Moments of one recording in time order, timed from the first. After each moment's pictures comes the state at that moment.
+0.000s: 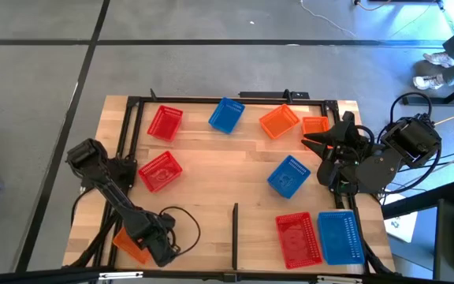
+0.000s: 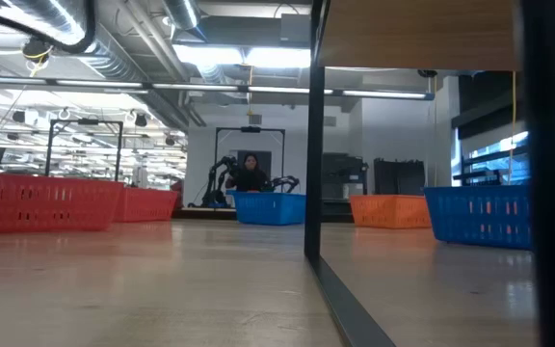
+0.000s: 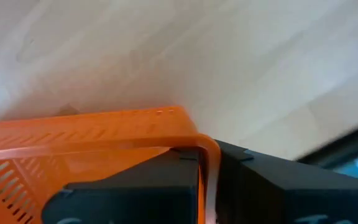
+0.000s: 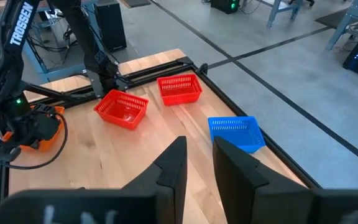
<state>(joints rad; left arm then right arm) -0.83 1.73 1.12 -0.69 0.07 -1.81 0.67 1.40 2.06 -1.54 0.97 0.80</state>
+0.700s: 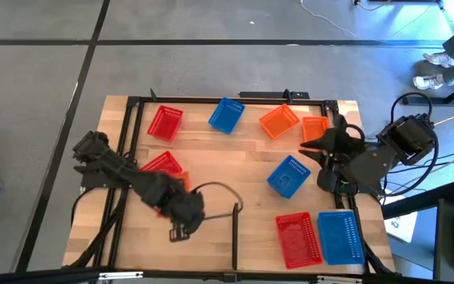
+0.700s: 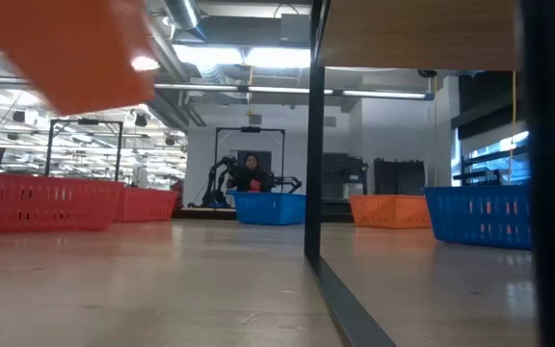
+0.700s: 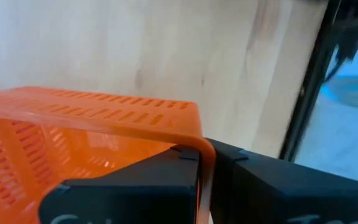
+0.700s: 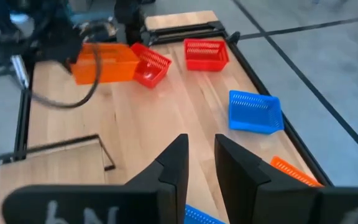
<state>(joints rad) -0.50 1.72 1.72 -1.27 -0.07 -0.71 0.61 1.40 2.06 -1.54 0.74 0.62</state>
